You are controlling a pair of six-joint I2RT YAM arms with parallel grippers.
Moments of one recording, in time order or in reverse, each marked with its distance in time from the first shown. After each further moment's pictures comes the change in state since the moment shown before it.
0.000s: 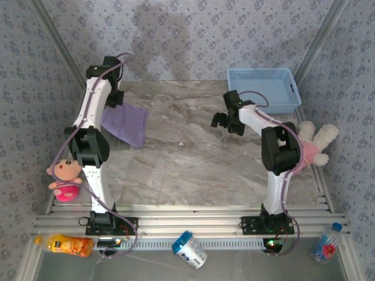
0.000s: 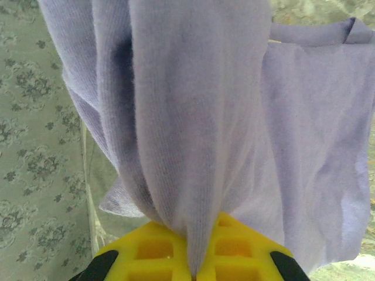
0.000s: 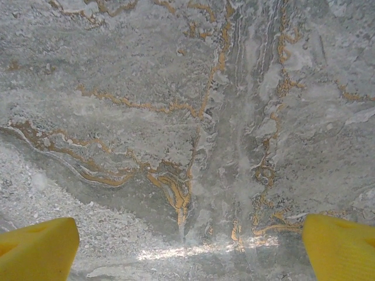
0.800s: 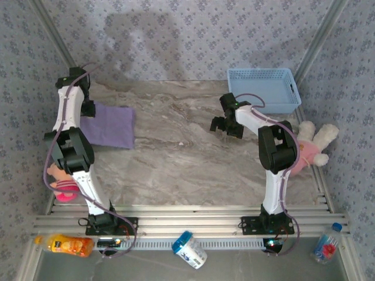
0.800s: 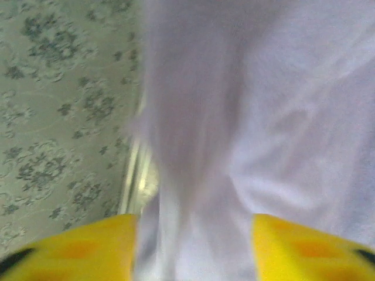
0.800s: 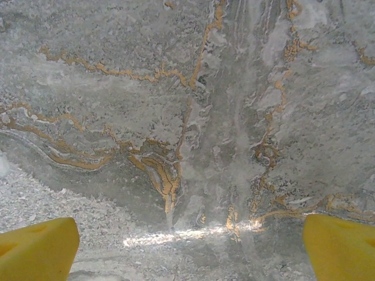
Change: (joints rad) left arm 0.274 -0.082 -0.241 0.141 -0.033 -0.006; right arm 0.027 0.030 0.010 -0.051 0.028 -0.006
